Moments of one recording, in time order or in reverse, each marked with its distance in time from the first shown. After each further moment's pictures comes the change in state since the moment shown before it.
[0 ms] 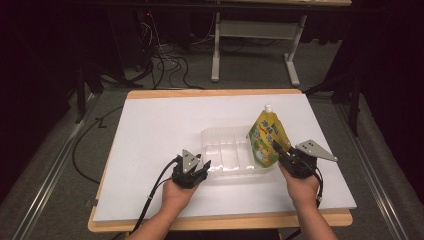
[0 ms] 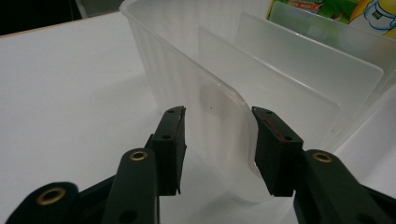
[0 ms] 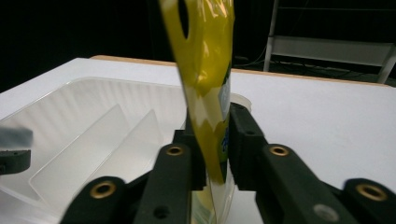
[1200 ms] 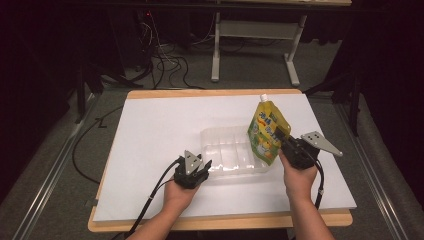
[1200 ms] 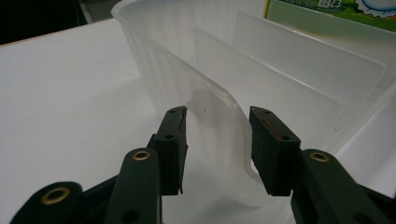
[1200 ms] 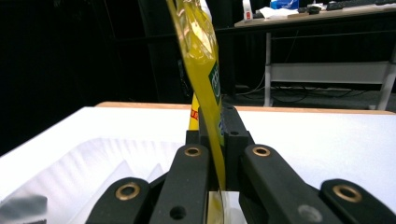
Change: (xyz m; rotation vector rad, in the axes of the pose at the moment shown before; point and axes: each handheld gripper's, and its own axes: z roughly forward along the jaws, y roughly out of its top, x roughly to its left) left arm -0.006 -0.002 0.003 -0.006 0.024 0.029; right arm 0.000 0.023 0.005 -0.144 0.001 0.087
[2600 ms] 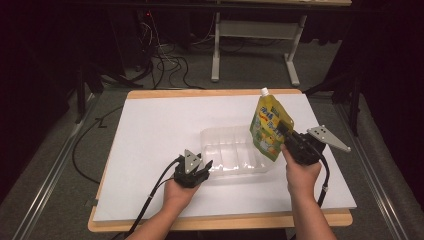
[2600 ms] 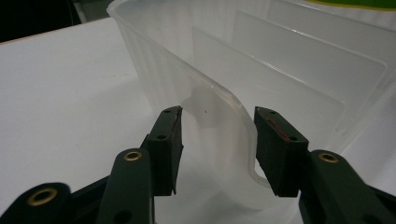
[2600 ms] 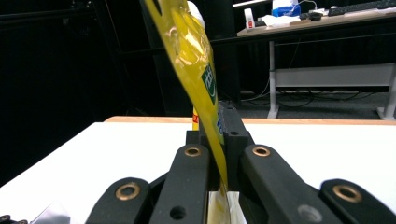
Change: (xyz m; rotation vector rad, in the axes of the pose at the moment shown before) left arm 0.003 -0.001 0.003 -0.003 -0.018 0.002; right arm 0.003 0.024 -0.006 -0.028 0.016 0.040
